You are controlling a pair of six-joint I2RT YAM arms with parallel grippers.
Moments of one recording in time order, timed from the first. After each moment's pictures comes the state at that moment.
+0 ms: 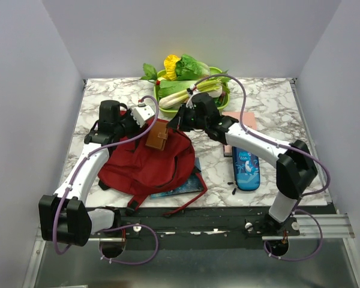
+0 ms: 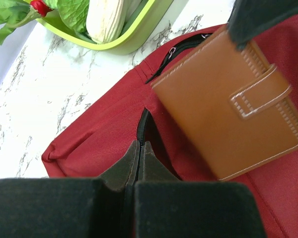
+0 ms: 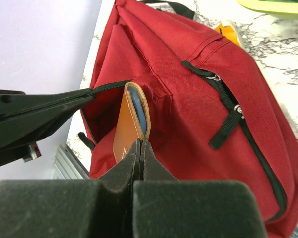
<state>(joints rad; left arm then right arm) -0.16 1.22 0.96 -0.32 0.47 0.66 0.74 1.73 1.36 -0.06 -0.17 0.73</state>
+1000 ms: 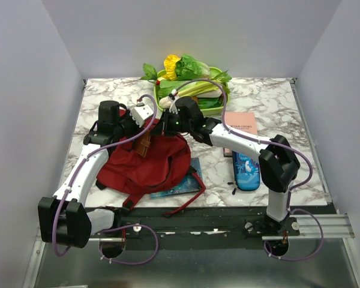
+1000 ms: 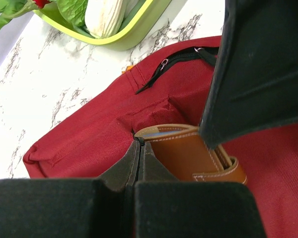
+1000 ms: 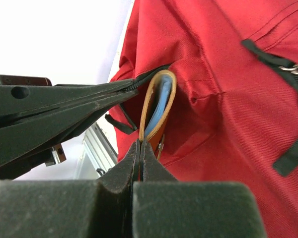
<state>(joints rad) -0.16 1.20 0.96 -0.34 0.46 0.62 0.83 1.90 1.48 -0.01 -0.29 0.82</state>
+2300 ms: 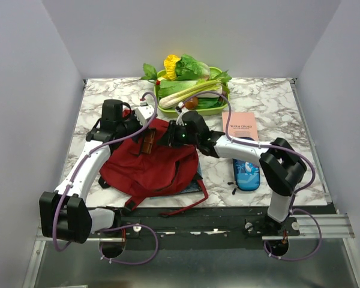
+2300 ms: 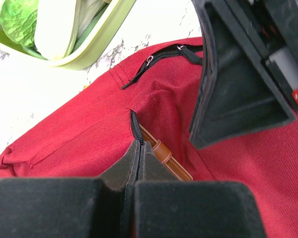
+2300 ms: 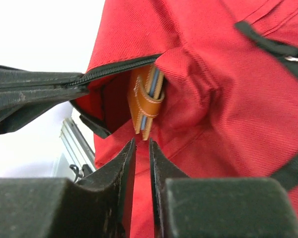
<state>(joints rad) -0.18 1.23 0.99 -0.39 0.62 0.57 0.83 1.83 1.21 0.19 -0.24 0.78</state>
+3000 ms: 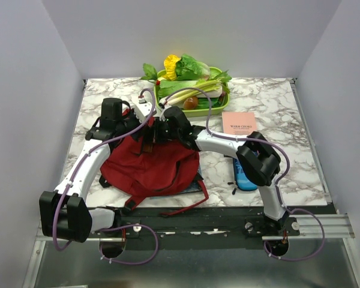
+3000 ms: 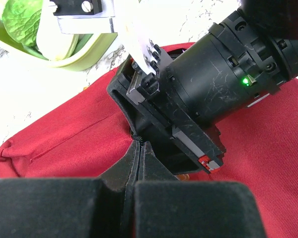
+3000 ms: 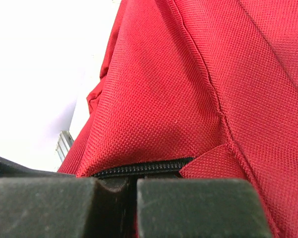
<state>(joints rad) -0.18 1.25 1.01 -0.39 0.62 0.52 0.88 2.08 1.49 0.16 -0.24 0.77</state>
